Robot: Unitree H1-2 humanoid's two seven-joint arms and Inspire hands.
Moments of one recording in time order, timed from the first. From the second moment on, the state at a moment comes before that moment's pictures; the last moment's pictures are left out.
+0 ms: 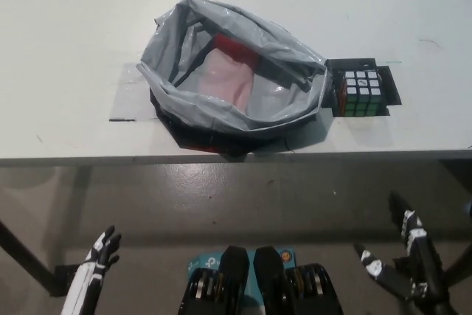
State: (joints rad) left_arm 0.07 0.19 0.01 0.18 0.02 -0.22 -0.04; right_arm 0.05 -0.08 0.02 0.01 -0.10 -0.19 -0.03
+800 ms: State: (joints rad) left_arm 0.08 0.17 0.00 0.12 0.03 -0.25 -0.05; right_arm -0.55 -0.57 0.11 -0.07 -0.22 0.12 0.22
